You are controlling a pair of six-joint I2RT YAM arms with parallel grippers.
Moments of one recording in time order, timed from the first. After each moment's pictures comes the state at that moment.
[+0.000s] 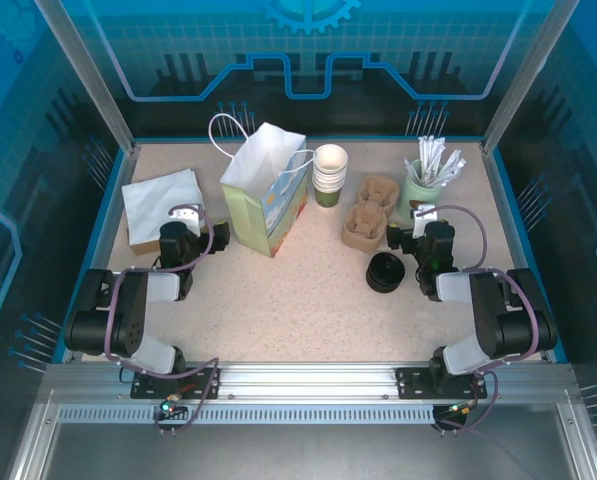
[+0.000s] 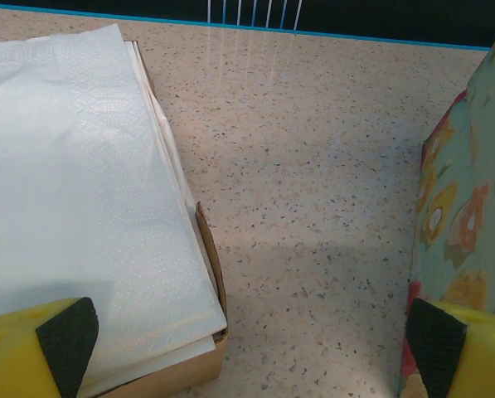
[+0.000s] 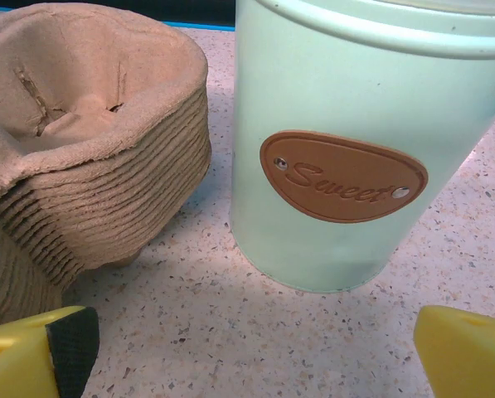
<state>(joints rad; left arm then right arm) 0.01 1.51 0.40 0.71 0.05 -0.11 0.07 1.50 0.40 0.68 0.08 -0.05</state>
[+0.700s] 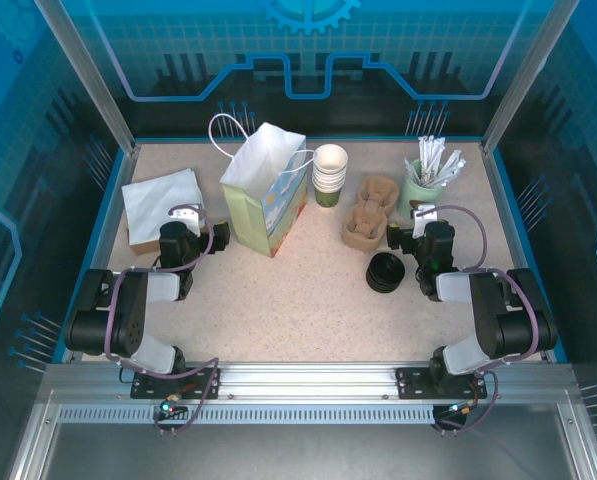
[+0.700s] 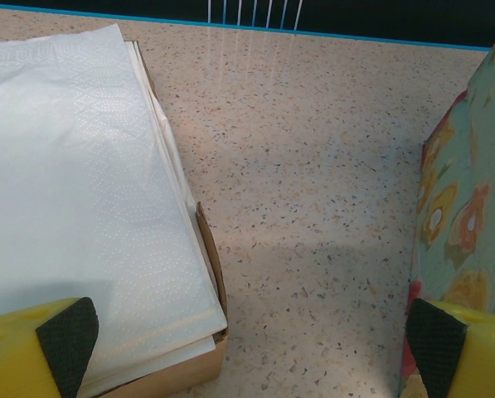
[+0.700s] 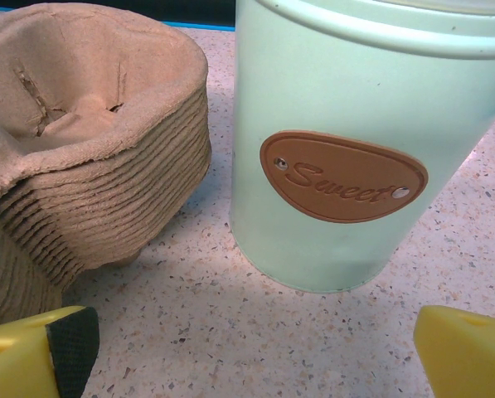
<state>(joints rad) 0.01 1.51 0.40 0.71 0.05 -0.11 0.07 1.50 0.40 0.68 0.08 -0.05</state>
